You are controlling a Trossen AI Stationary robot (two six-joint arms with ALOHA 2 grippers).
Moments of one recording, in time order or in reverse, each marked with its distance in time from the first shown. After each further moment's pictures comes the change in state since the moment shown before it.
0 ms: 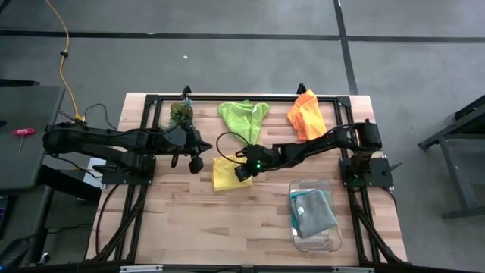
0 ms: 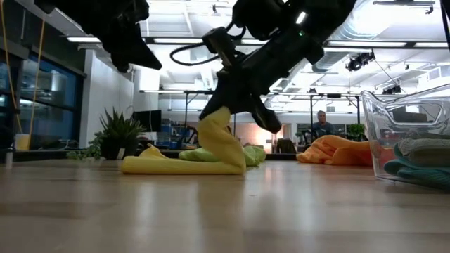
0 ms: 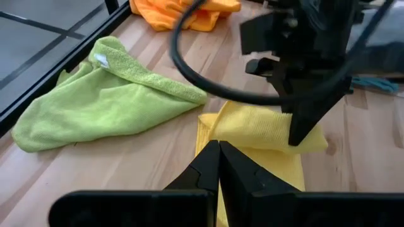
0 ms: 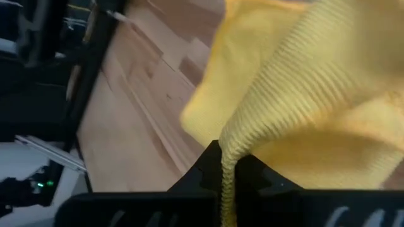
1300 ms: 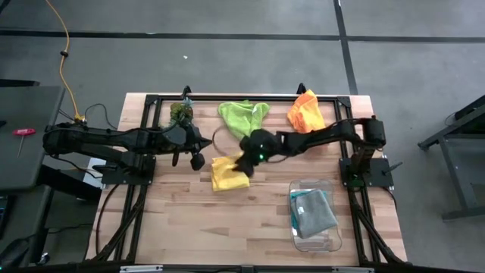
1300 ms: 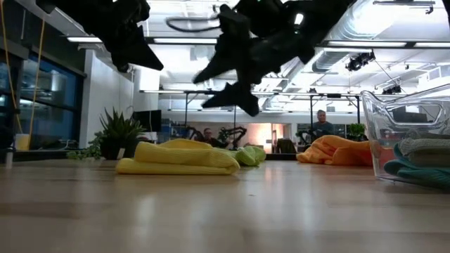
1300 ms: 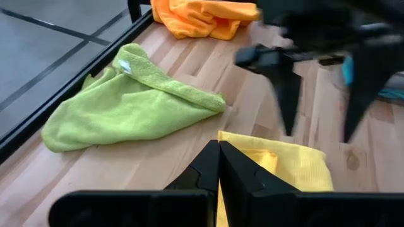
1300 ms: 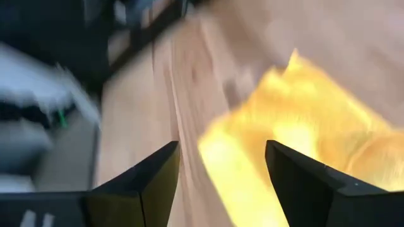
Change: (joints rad) left arm 0.013 0.000 0.000 0.014 -0.066 0.000; right arm -0.102 -0.053 0.001 0.051 -0.218 -0.465
